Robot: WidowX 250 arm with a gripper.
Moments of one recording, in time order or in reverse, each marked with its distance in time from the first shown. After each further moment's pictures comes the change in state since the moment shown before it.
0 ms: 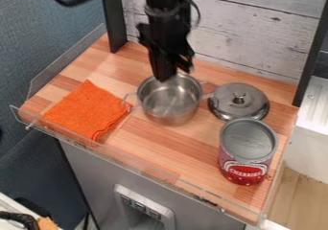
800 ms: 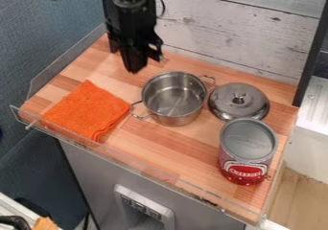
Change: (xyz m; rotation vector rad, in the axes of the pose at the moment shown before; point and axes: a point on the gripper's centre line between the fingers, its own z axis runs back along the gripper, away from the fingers) arm -0.011 0.031 -0.019 -0.013 0.077 0.083
